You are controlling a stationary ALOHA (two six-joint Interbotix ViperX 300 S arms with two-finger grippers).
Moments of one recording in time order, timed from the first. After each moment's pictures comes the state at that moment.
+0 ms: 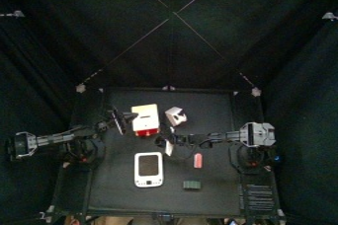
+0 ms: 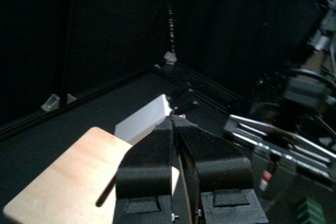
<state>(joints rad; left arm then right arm) 0.40 -0.65 1.18 -0.11 -0.53 -0.22 -0.12 0.16 0.46 -0.30 -0.19 0.55</state>
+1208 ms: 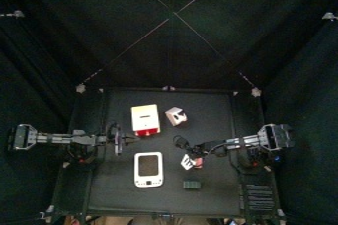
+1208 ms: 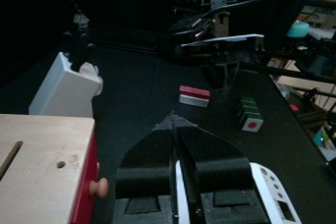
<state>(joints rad) 0.14 -0.66 1.29 0.13 -0.57 -0.22 0.05 -0.08 0.63 0.36 0.49 0.56</state>
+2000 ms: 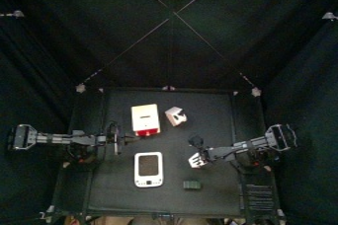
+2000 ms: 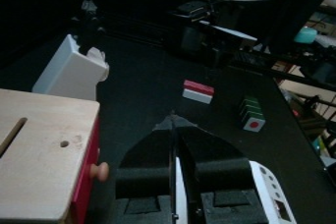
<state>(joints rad) 0.13 -0.66 1.32 0.04 -0.57 -0.22 0.17 -0.17 0.69 -0.13 0.78 1.36</state>
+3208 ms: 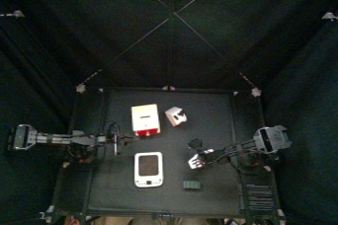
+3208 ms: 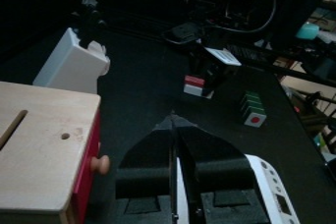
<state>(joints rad) 0.14 -0.66 1.33 0.04 -0.57 -0.22 0.16 -0.01 0.76 -0.18 0.69 1.42</state>
